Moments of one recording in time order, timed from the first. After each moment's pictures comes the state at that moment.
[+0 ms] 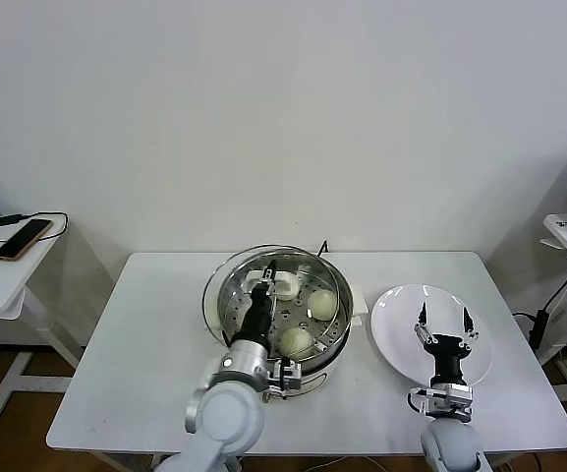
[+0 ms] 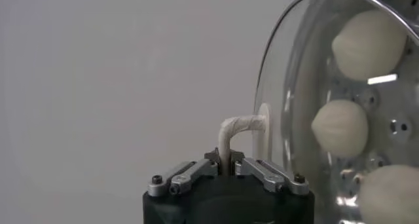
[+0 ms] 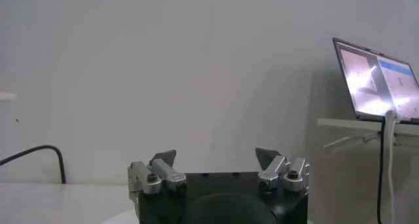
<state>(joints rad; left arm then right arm) 1.07 -1.39 0.04 -1.99 1.51 0.45 0.30 -1.25 1.27 0.49 1.48 0.13 0.39 0.34</state>
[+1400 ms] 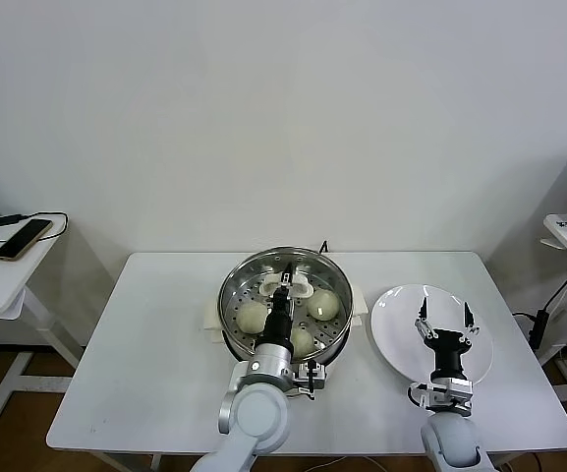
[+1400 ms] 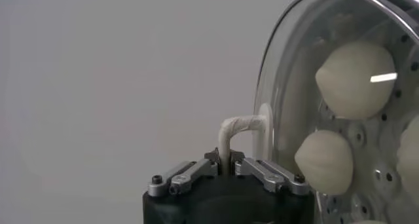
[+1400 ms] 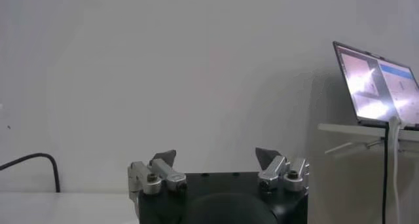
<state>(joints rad) 1.08 -1.50 0.06 -1.85 1.59 0.44 0.20 -1.22 1.26 0.49 1.47 0.13 0.38 0.35</state>
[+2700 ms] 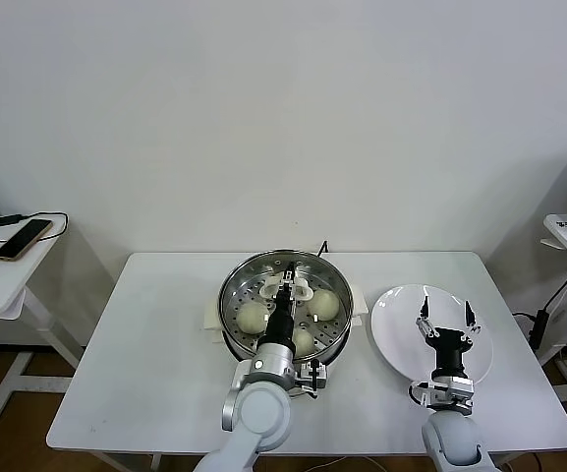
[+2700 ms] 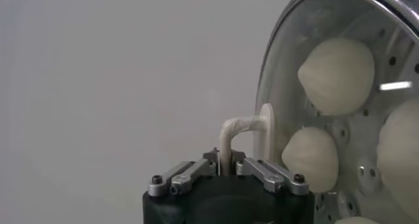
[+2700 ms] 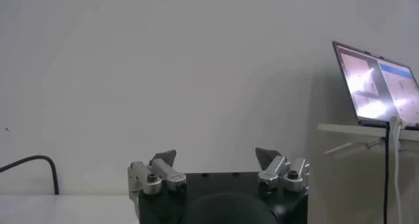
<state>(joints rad) 1.08 -1.52 0.05 -1.82 1.62 0.42 0.20 -1.22 1.26 0.49 1.47 0.13 0.38 0.35</state>
